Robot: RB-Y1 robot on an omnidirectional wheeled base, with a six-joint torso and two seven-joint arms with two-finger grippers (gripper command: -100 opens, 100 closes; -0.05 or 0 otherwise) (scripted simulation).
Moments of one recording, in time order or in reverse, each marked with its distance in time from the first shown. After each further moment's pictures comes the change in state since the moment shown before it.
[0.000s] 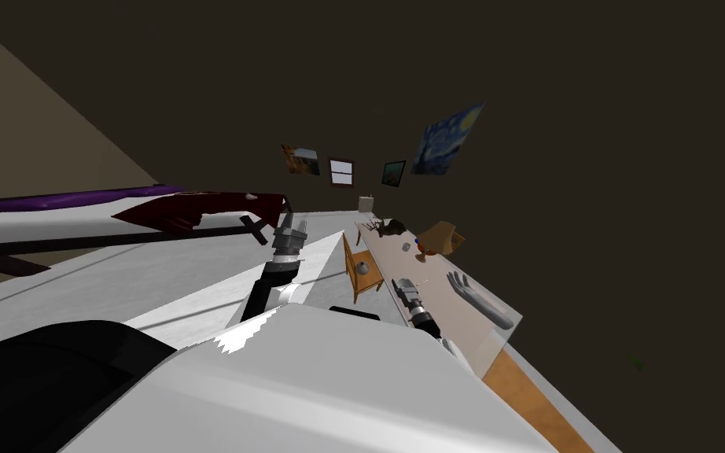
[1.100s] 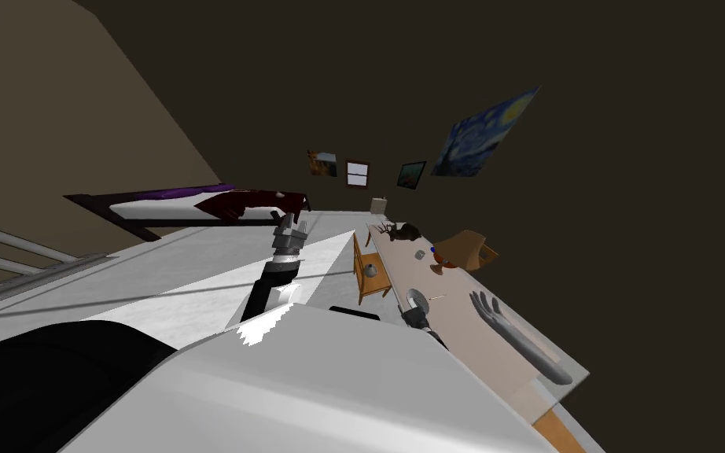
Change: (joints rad) left arm 0.000 0.000 0.000 0.000 0.000 0.000 0.000; right arm 0.031 -0.093 0.010 0.202 0.277 0.088 0.174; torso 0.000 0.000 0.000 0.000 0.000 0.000
